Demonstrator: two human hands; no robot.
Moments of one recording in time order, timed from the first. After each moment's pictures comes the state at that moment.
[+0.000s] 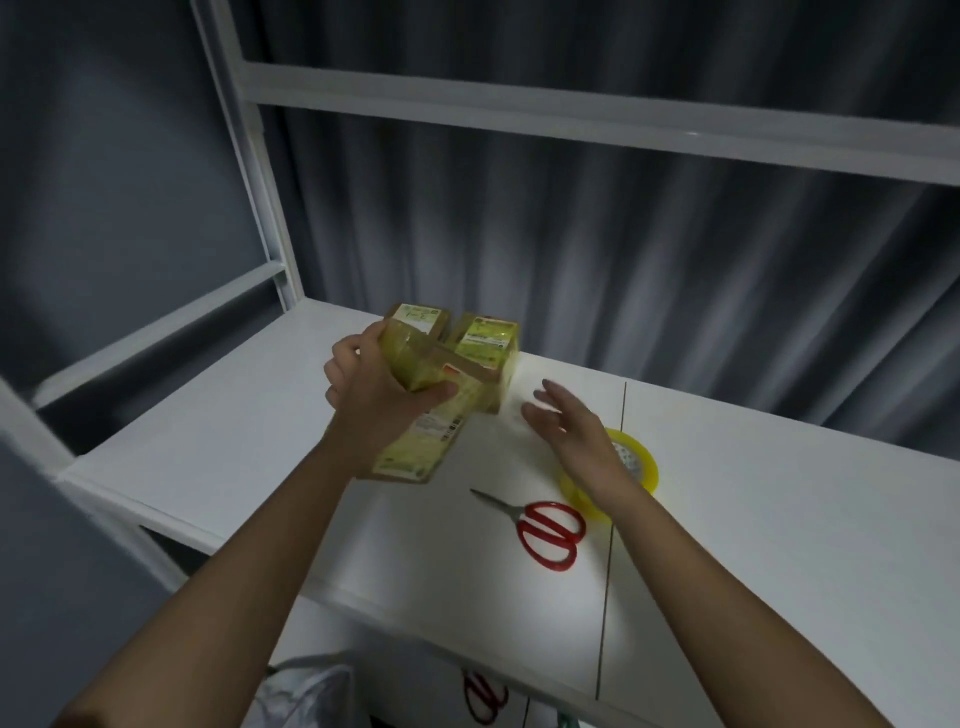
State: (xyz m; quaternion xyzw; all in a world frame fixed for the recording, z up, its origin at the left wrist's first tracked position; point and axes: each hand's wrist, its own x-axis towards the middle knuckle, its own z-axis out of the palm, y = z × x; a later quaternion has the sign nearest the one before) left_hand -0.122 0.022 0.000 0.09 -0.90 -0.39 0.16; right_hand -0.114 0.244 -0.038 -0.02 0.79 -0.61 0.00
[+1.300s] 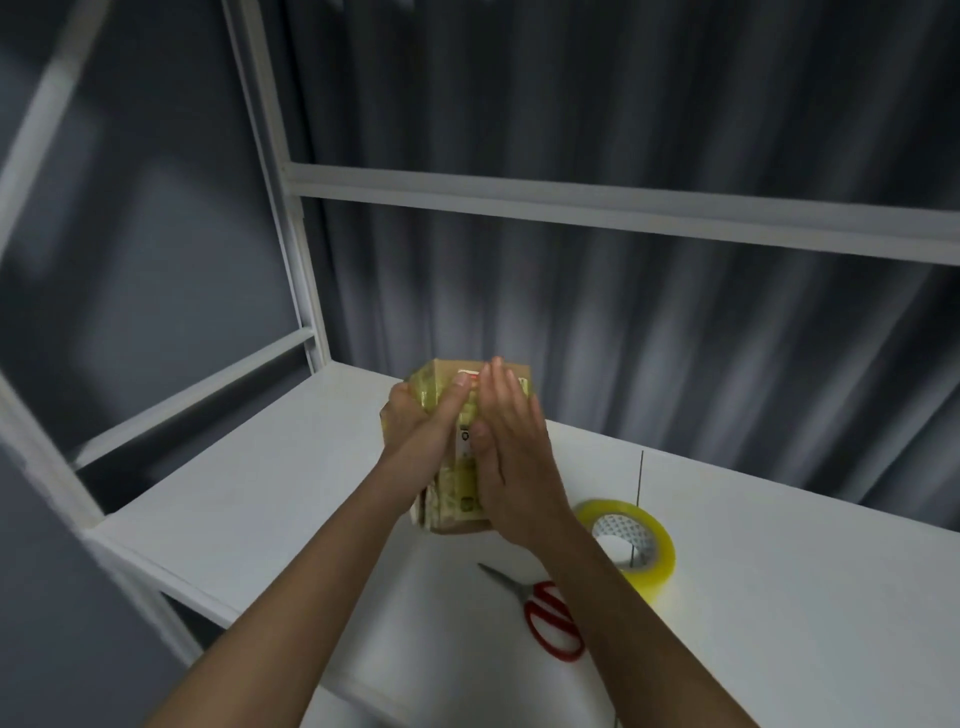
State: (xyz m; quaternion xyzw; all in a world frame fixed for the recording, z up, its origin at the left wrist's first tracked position) left_hand -0.124 0.058 0.047 0.12 -0.76 -0.63 0.09; right_hand -0.122 0.175 0.017 -0.25 0.87 -0.36 -0.24
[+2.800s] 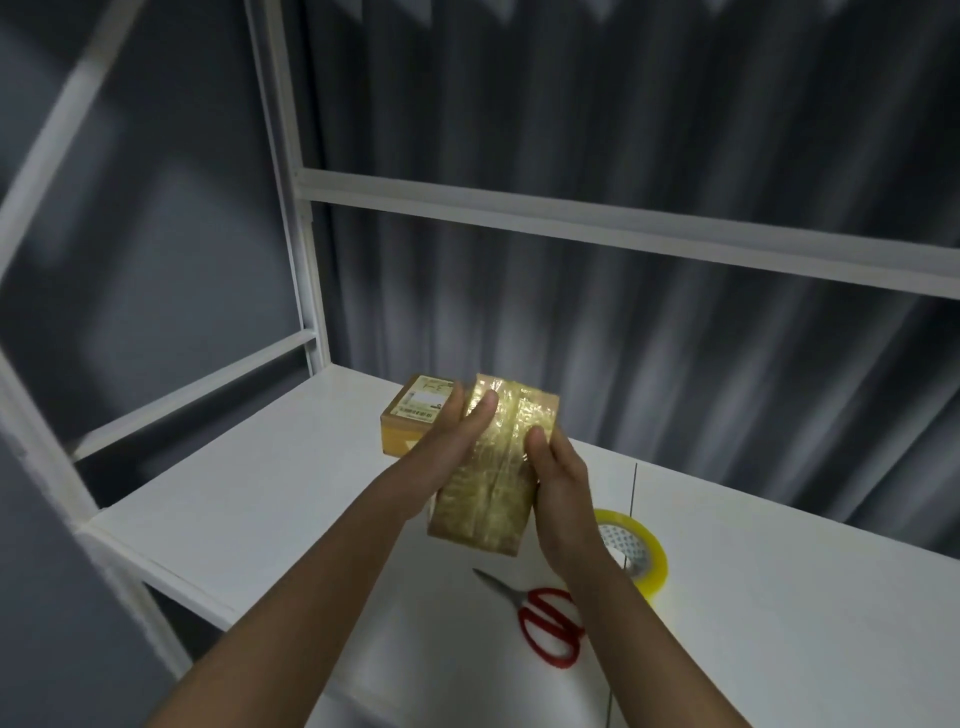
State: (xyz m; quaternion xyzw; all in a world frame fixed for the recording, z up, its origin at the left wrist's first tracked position) left_hand -0.129 0.067 0.048 0.00 -0.73 -0.69 -0.03; right_hand -0.103 0.197 0.018 -0.10 0.59 -0.80 -0.04
